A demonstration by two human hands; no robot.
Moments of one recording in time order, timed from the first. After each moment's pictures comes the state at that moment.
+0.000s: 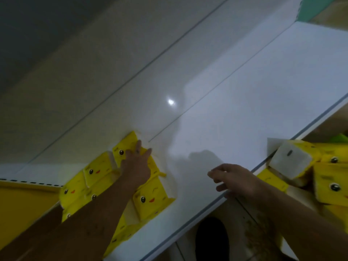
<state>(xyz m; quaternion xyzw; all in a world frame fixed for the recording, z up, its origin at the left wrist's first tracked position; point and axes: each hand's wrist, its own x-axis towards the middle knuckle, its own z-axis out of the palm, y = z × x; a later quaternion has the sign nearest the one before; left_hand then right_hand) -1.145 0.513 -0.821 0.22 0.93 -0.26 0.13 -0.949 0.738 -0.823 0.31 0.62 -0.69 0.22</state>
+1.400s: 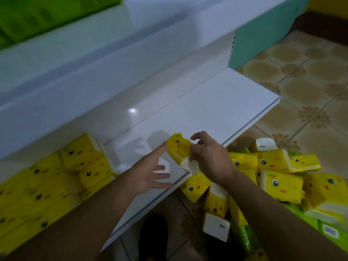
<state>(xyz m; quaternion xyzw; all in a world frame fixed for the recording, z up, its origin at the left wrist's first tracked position) -0.989 0.650 -0.706 -0.14 0.67 0.52 0.50 -0.885 0.815 -0.742 0.07 0.96 -0.23 -0.12</state>
